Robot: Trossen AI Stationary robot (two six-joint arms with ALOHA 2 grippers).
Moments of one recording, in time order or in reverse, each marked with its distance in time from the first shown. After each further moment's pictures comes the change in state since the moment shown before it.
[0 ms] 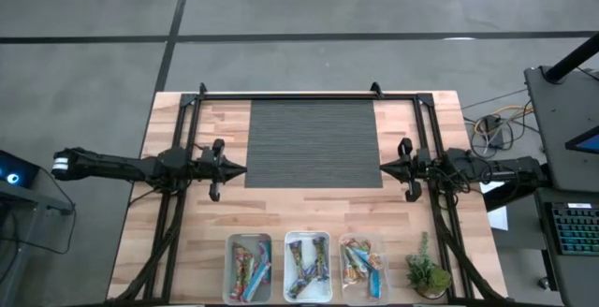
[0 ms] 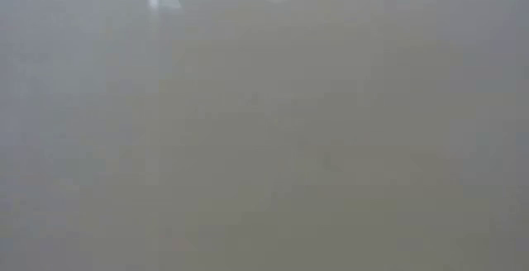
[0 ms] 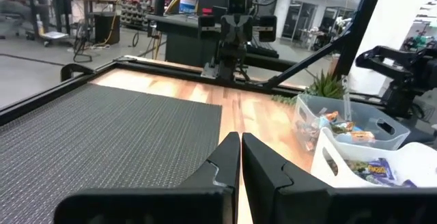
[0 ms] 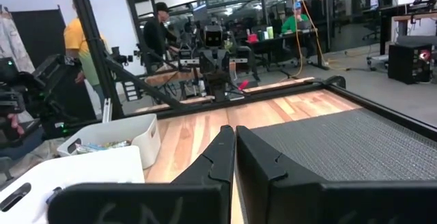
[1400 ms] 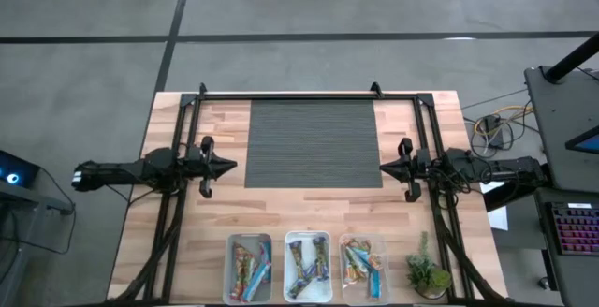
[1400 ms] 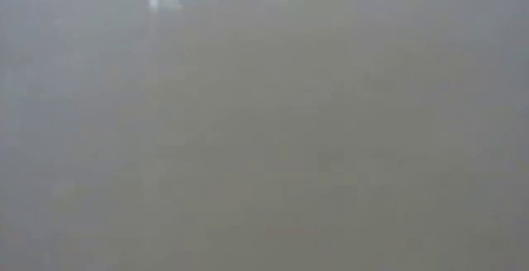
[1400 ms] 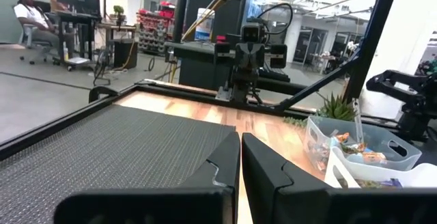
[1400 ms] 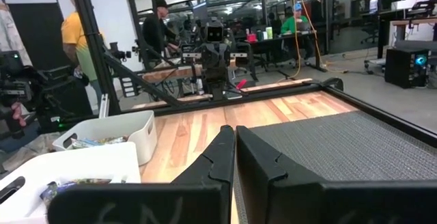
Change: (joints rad) left arm 0.000 -0.394 -0.029 -0.320 -0.070 0.017; right arm 0.000 0.001 0.000 -0.005 0.000 -0.030
